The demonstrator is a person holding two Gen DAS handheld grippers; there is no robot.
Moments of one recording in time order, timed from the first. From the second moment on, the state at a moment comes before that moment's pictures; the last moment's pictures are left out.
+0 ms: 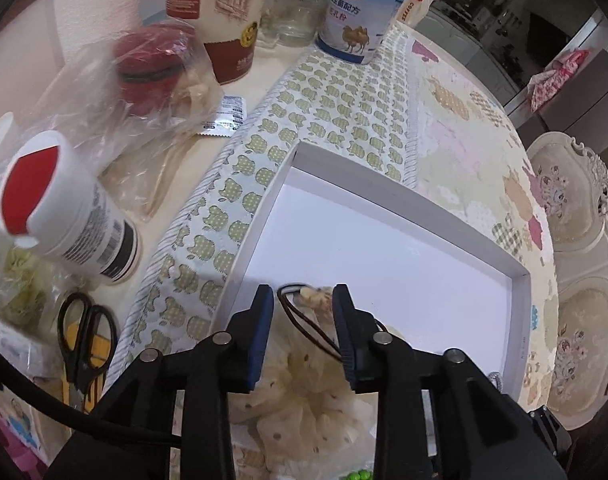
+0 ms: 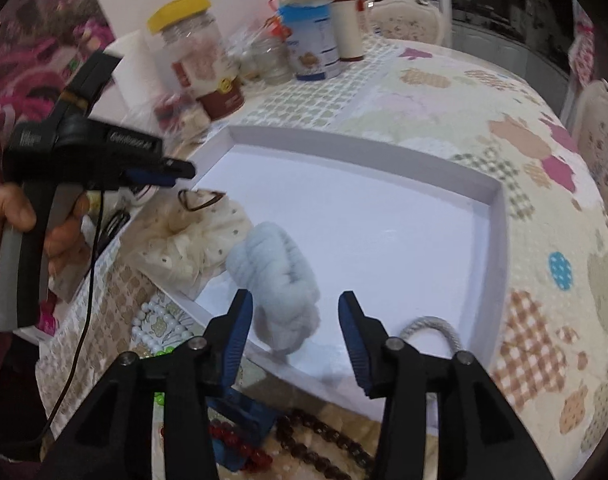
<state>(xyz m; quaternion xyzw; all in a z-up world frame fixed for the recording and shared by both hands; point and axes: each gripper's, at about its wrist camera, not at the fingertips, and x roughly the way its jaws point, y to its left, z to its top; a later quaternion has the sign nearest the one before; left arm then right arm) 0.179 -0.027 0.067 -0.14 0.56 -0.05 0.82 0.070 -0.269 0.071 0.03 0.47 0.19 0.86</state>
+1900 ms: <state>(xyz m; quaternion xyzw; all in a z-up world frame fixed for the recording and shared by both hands) -0.018 -0.020 0.071 -0.14 0.56 -0.02 0.81 -0.013 -0.294 0.034 0.11 0.49 0.29 0.81</state>
